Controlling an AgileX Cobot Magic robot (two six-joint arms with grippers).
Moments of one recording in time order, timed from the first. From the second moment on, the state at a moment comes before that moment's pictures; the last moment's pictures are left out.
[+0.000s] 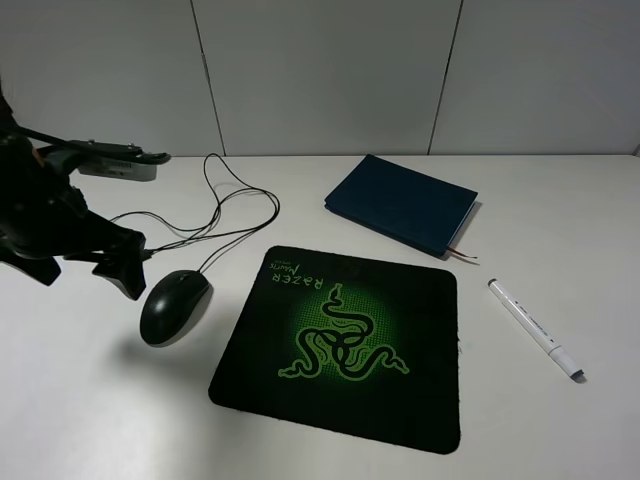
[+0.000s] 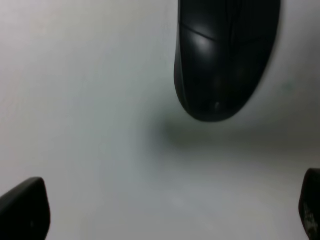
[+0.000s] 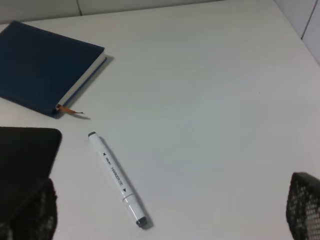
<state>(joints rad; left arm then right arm) -0.26 1.54 -0.88 0.02 0.81 -0.02 -0.12 -0.01 -0.49 0.00 1.03 0.00</state>
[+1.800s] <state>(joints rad) -0.39 1.89 -0.88 0.06 0.37 -0.02 -0.12 -0.01 -0.49 0.00 1.03 0.00</state>
